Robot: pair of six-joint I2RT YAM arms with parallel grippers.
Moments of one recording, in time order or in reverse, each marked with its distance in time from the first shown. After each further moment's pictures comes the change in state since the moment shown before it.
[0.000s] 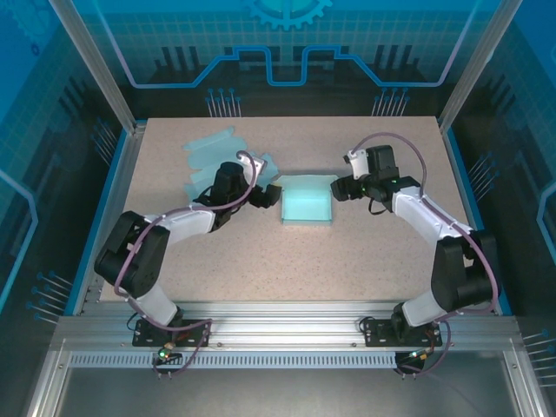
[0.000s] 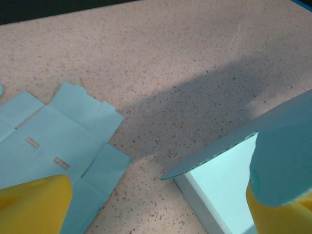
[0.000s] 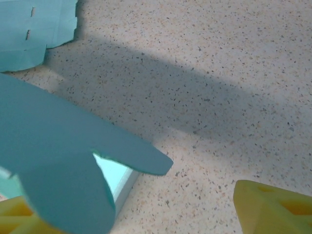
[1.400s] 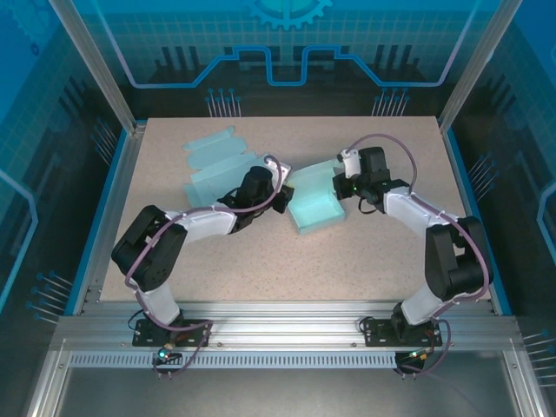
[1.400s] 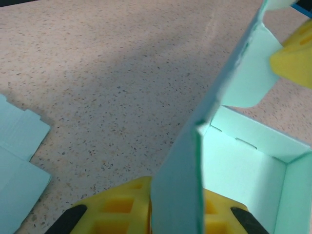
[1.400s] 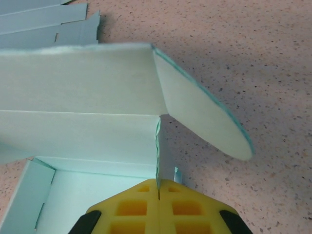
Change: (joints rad) left arm -0.181 0.083 0.105 -0.038 -0.114 -0.069; right arm 0.038 0.066 -0.046 0.191 -0.044 0.104
